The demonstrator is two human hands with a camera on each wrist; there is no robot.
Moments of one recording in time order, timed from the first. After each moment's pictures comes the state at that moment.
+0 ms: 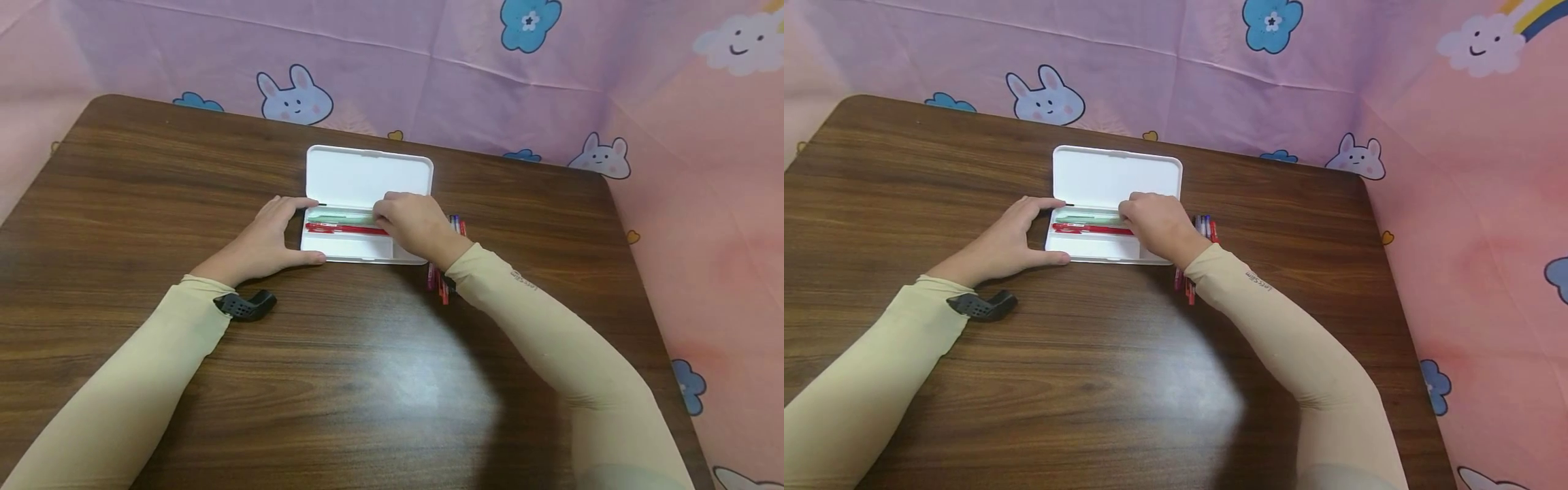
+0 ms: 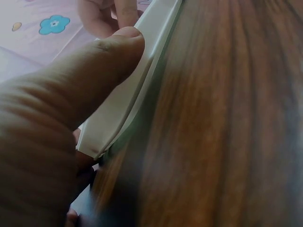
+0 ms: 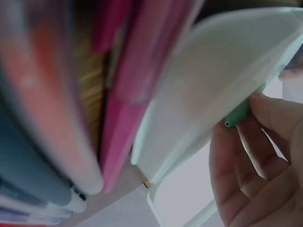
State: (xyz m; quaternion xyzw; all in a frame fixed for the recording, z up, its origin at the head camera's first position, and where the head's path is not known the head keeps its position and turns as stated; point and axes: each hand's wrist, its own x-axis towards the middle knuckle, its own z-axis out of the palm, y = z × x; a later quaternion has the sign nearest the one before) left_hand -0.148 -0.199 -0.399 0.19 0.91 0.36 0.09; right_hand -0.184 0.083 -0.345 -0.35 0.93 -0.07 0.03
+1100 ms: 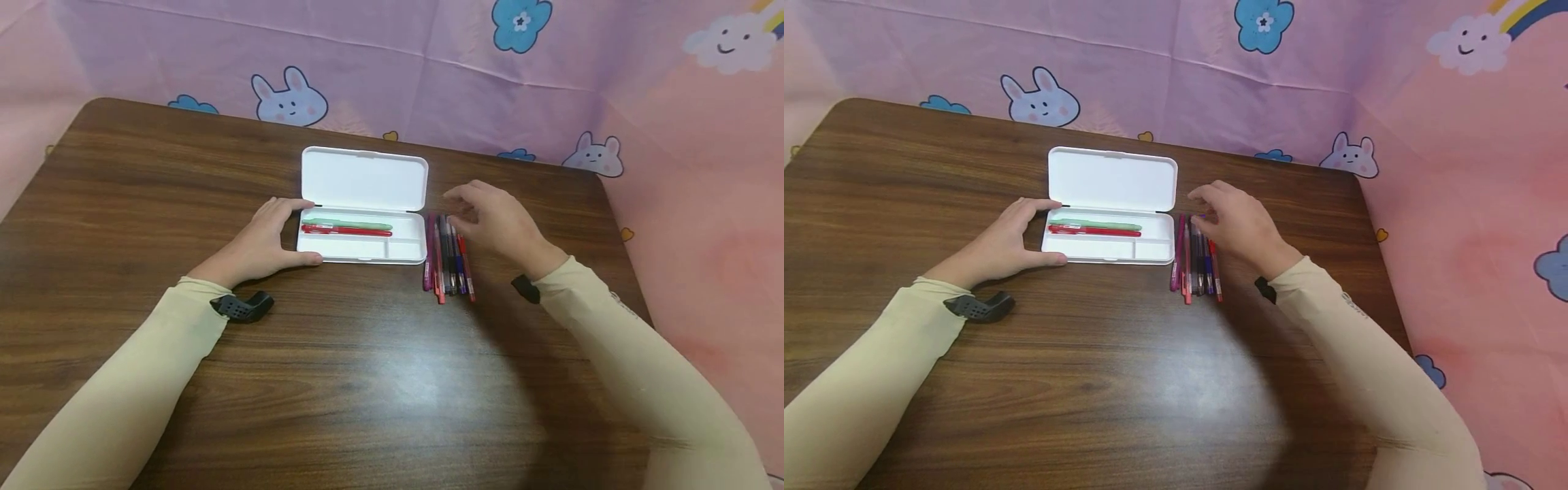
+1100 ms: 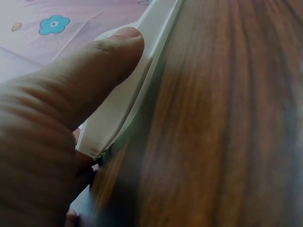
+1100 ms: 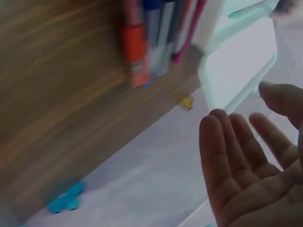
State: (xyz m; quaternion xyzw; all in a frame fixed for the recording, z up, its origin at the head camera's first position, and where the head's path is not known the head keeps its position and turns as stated) left_hand -0.147 -0.198 -0.398 0.19 0.91 0.36 0.08; right_hand -0.161 0.192 -0.302 -0.25 0.95 -0.18 0.03
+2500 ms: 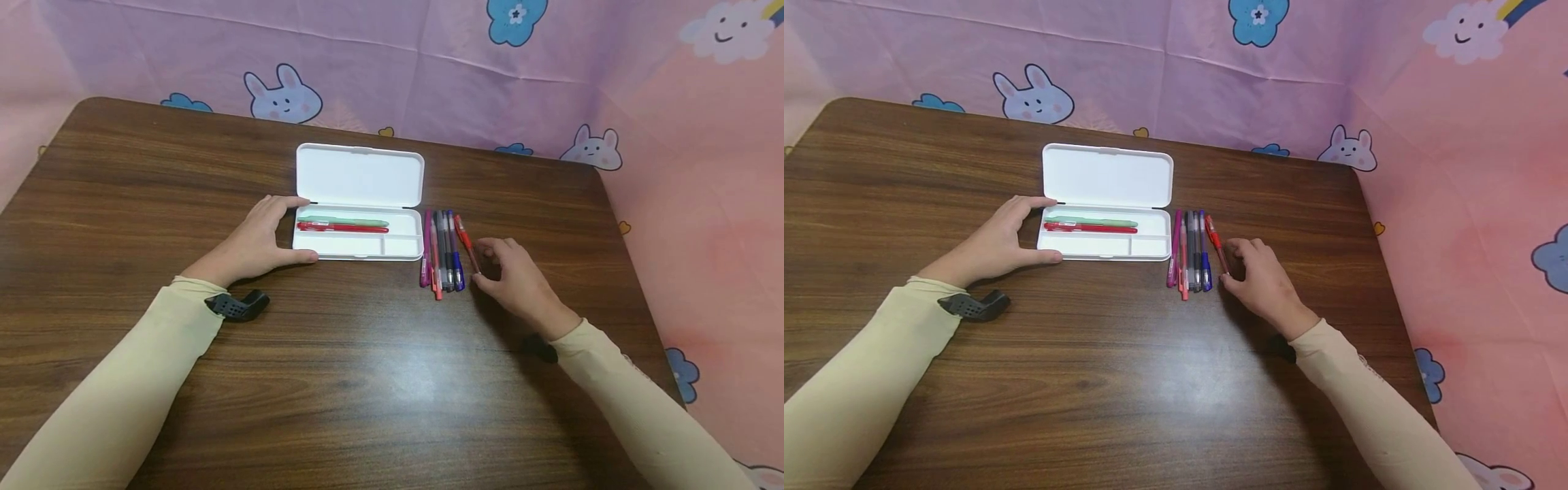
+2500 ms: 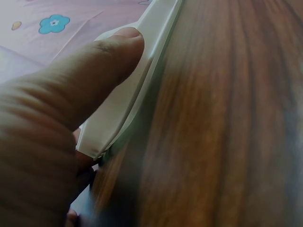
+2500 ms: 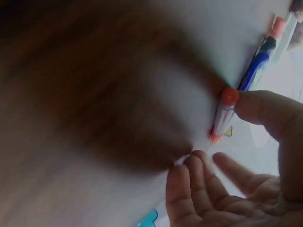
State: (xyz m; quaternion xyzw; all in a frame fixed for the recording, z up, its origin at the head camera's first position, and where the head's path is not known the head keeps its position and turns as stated) left_hand -0.149 -0.198 -0.394 0.20 0.91 0.35 0.09; right_hand -0.099 0.246 -0.358 -0.11 0.96 -0.22 0.10
